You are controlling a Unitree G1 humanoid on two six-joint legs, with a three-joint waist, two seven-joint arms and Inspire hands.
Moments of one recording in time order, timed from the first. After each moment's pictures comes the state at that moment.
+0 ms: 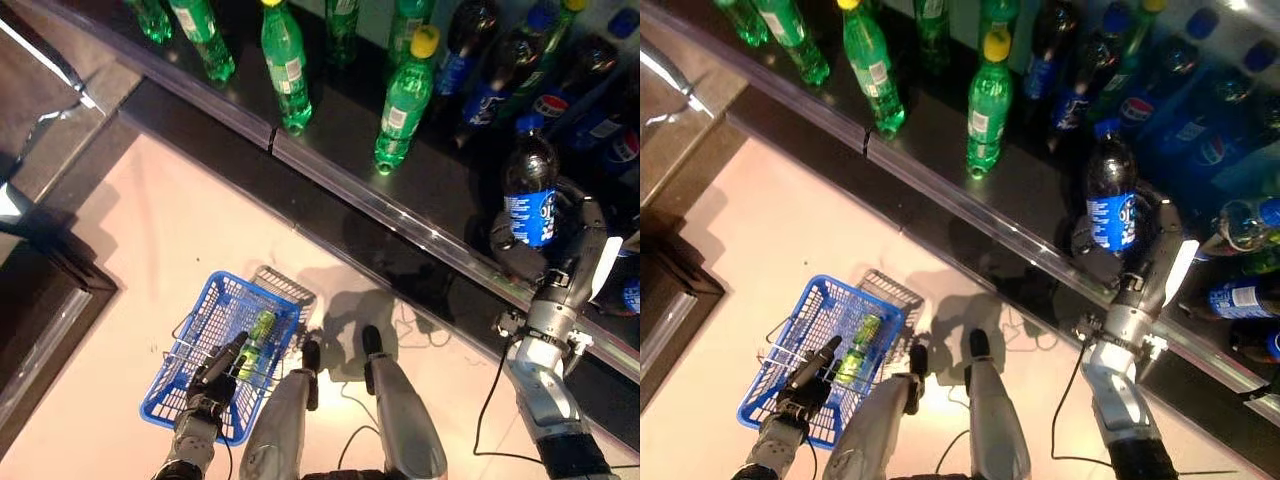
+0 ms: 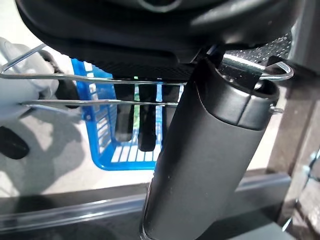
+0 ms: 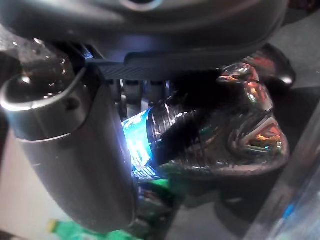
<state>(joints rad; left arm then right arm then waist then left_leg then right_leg) -0.09 0.25 0.03 0.92 -1.23 -0.09 -0.12 -0.03 -0.47 0.02 0.02 0.09 -0.40 -0.65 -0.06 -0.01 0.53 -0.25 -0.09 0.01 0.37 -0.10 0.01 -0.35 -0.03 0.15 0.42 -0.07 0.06</state>
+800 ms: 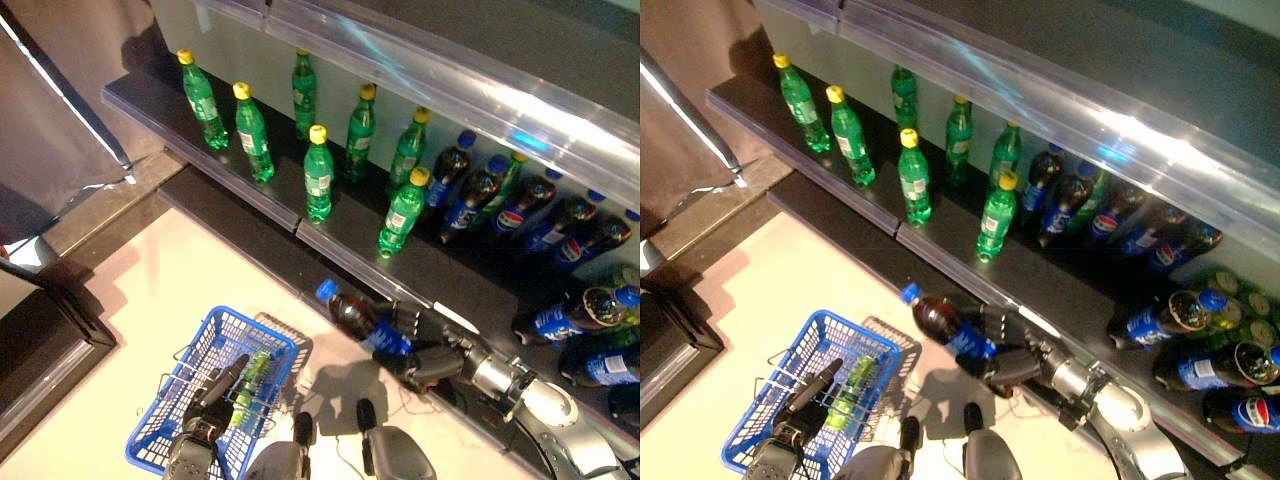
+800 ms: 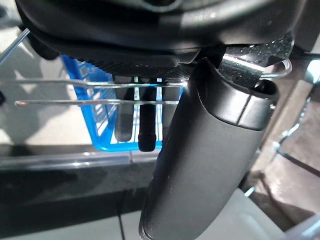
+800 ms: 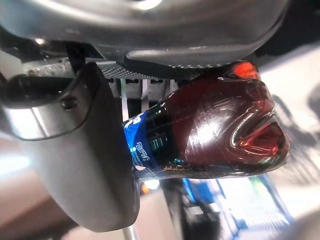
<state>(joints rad) 0.00 0.26 0.07 0.84 -1.14 -0.04 -0.12 0.17 -0.64 0.18 -0.08 0.50 0.03 0.54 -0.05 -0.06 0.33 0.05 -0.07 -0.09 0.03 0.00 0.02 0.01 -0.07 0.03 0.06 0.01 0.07</state>
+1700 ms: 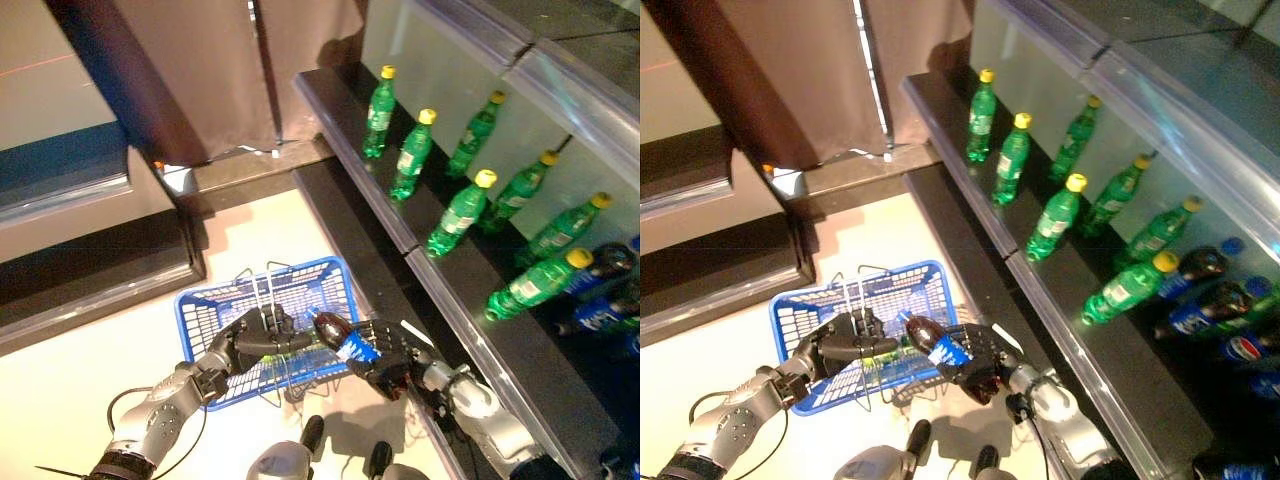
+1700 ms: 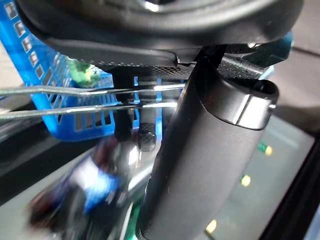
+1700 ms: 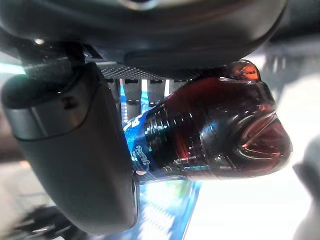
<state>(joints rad) -0.07 0.64 -0.24 0.08 -0.93 0.31 -0.39 -0.14 -0.48 0.49 0.27 0.17 0.04 0.04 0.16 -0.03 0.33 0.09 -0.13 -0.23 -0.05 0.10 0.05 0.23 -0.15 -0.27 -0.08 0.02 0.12</state>
